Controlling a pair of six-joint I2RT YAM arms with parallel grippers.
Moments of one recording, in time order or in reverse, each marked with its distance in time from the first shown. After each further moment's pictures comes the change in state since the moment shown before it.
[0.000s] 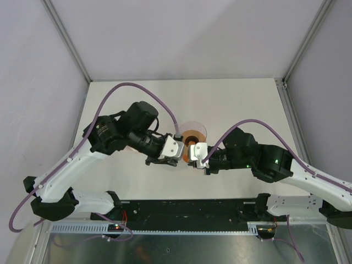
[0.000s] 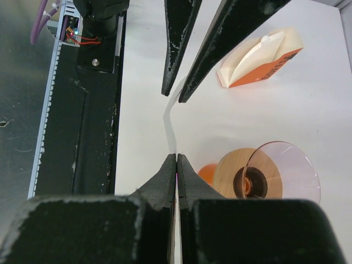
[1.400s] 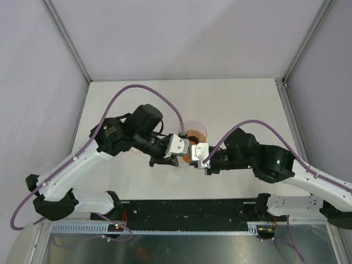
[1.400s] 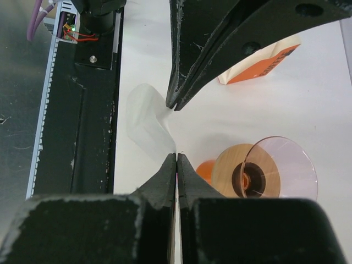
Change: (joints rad) left arm -0.009 0.001 -0.078 0.062 -0.055 -0.126; right arm 0.000 -0.009 0.000 -0.013 0.016 0.000
